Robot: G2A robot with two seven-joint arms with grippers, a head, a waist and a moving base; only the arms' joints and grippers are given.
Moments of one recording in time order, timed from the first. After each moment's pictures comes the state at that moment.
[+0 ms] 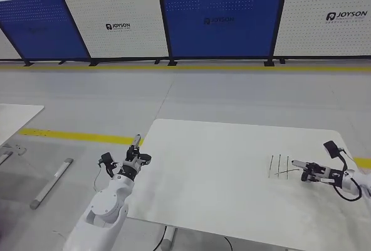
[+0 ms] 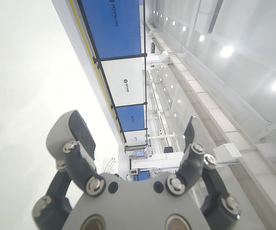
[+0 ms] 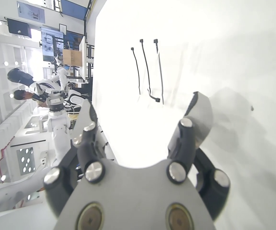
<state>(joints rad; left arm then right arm) 1.73 -1.15 -1.60 -1.80 -0.42 0.00 0.00 -0.77 -1.02 1.11 -0.68 0.08 -0.33 1.13</state>
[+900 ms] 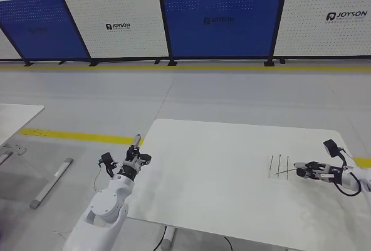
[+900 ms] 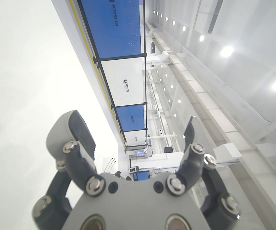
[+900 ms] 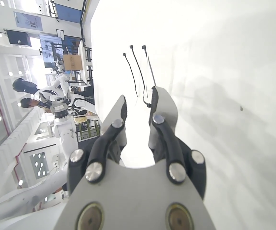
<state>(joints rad) 1.73 -1.15 -1.60 -1.80 -0.42 0.00 0.00 -0.66 -1.07 1.05 -0.51 0.08 -0.30 1.16</state>
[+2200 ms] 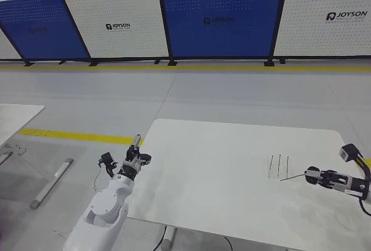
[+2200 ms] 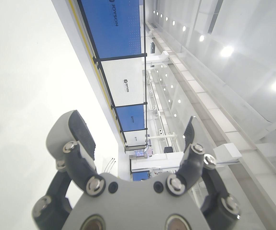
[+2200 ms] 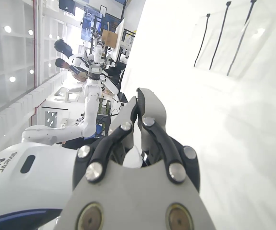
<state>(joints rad) 1.73 -1.15 -1.60 -1.80 -0.42 0.00 0.00 -1.03 -0.95 1.42 -1.04 0.27 -0.34 1.38</state>
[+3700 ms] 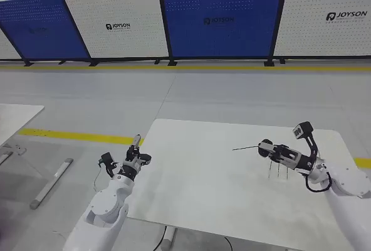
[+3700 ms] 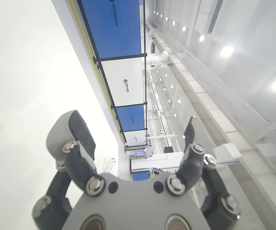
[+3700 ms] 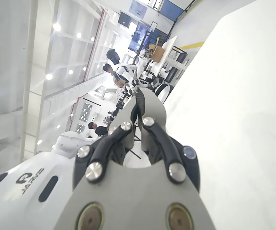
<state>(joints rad) 1.73 -1.15 -1.60 -1.80 -0.42 0.00 0.00 -0.93 -1.11 1.09 -1.15 0.48 -0.34 1.01</state>
